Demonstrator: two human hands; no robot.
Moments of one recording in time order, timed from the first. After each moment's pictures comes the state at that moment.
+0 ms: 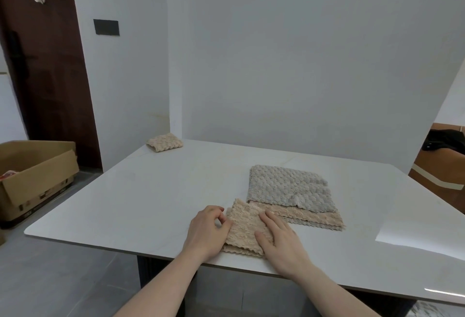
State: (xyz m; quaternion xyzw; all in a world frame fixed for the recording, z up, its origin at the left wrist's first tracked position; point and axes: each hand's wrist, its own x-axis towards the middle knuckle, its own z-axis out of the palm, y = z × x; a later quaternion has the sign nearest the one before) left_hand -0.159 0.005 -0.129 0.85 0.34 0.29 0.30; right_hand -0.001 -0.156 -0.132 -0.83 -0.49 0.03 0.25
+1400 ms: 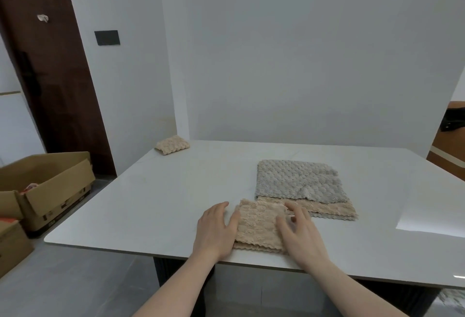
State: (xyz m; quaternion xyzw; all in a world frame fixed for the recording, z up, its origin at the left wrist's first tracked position) left_hand -0.164 -0.006 -0.124 0.86 0.37 0.23 0.25; right_hand -0.004 -0.165 -0.125 -0.83 -0.38 0.02 0.40
